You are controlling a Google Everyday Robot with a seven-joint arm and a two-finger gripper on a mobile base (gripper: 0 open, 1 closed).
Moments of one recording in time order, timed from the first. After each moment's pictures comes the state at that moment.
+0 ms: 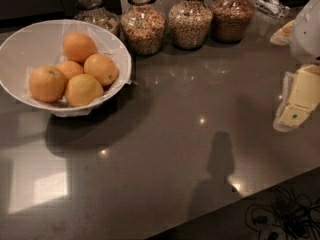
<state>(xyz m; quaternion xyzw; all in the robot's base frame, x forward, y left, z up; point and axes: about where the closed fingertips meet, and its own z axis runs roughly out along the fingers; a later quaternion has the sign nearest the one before) 0.438 -0.217 0.976 -0.60 0.78 -0.03 0.16</state>
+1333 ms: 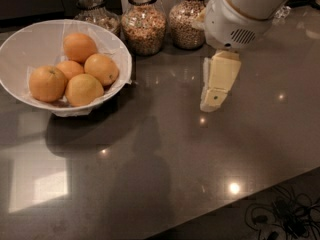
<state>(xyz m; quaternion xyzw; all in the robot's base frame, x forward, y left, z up) 0.487 -0.092 0.979 -0.69 0.69 -0.02 0.21</state>
